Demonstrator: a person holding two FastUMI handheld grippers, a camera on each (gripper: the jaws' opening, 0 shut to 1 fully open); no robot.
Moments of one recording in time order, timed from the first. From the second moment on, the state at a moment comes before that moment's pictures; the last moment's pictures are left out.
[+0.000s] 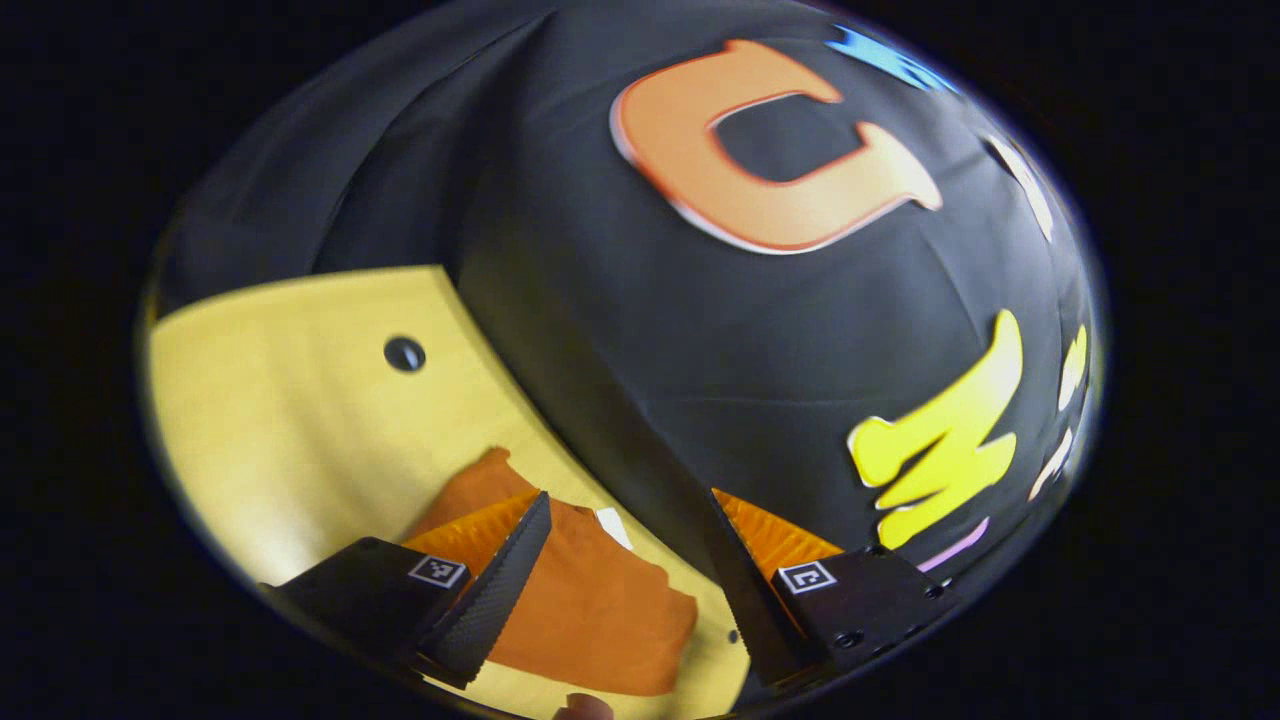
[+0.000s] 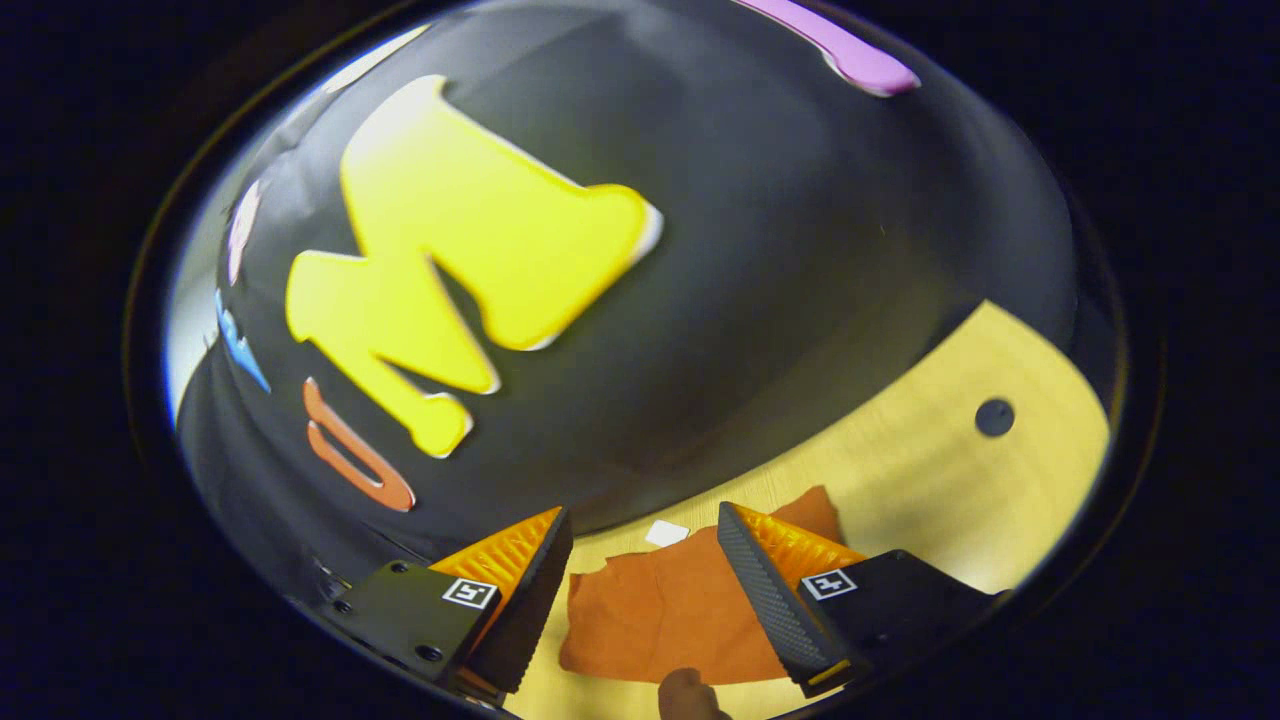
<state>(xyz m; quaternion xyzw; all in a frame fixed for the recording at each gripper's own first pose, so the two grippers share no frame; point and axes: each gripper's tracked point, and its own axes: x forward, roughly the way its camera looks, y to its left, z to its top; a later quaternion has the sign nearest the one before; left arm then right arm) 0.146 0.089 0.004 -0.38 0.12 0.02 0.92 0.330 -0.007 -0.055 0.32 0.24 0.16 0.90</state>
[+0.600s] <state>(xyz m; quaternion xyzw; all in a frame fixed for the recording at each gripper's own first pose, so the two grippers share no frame) -0.049 0.115 0.093 -0.11 0.02 0.04 0.99 0.163 0.061 0.046 0.05 0.06 0.05 1.00</state>
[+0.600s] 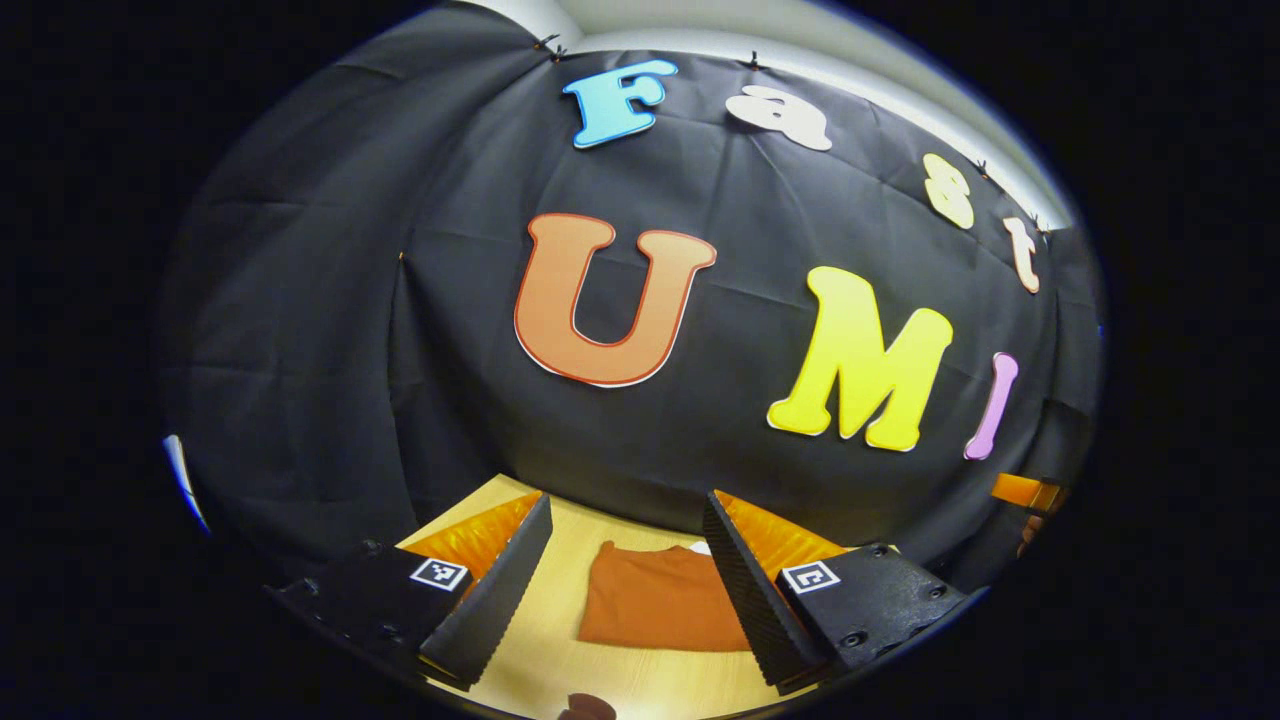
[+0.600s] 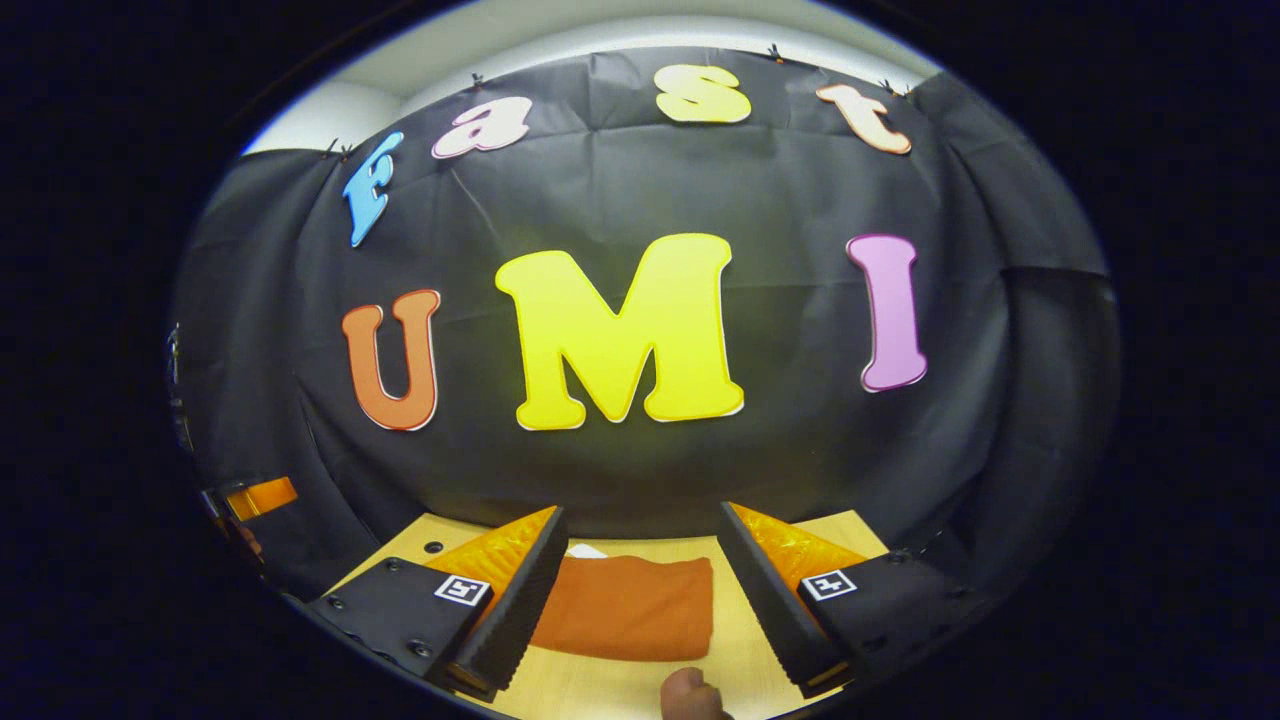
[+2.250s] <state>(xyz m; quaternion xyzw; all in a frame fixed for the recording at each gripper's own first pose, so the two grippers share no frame) -0.063 0.072 -0.004 -0.02 -0.01 -0.02 1.00 -0.017 0.136 0.018 0.00 0.04 0.07 1.00</state>
